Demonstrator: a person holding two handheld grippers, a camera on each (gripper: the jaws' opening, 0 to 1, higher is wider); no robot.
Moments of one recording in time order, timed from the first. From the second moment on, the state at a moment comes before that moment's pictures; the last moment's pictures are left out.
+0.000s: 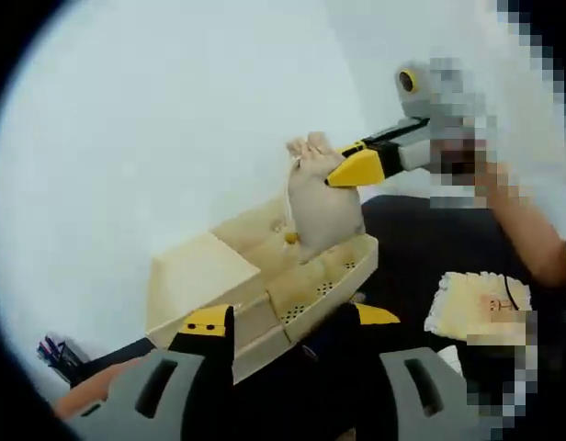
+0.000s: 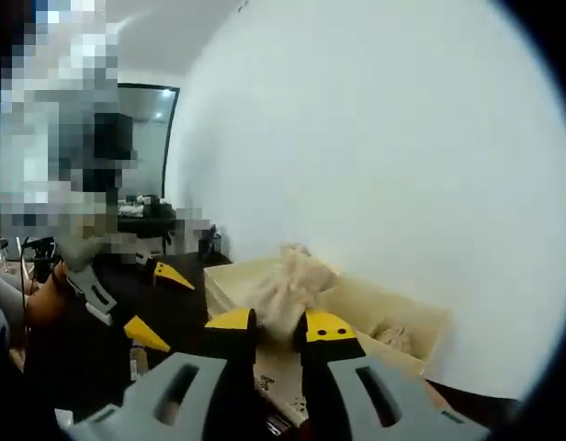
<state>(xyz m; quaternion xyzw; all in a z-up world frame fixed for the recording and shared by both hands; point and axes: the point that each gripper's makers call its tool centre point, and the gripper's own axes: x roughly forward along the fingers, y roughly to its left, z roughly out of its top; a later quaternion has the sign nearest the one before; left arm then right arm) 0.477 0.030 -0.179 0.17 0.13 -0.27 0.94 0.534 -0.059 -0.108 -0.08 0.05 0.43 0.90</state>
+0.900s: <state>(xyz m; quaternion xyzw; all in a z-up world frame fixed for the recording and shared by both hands) 0.464 0.012 -0.183 0.15 0.16 -0.33 0.92 0.611 -0.055 -0.097 -0.10 0.06 0.42 0.90</state>
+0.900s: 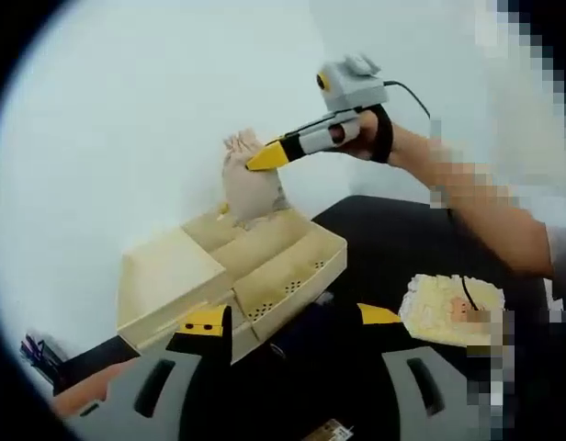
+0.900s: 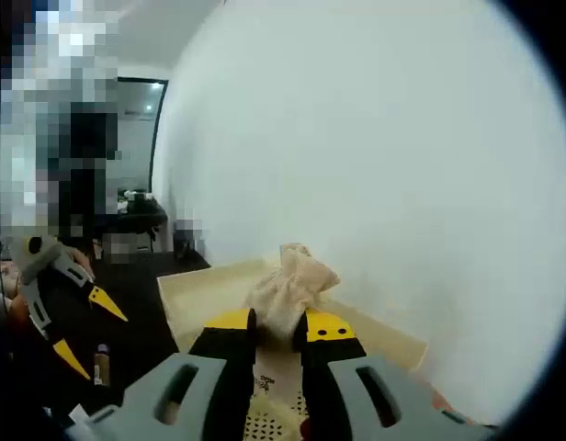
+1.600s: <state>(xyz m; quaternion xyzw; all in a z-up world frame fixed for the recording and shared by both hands) 0.463 0.021 -0.188 0.12 0.17 -0.33 0.92 0.672 -0.028 -0.137 -0.14 0.02 0.43 0.89</state>
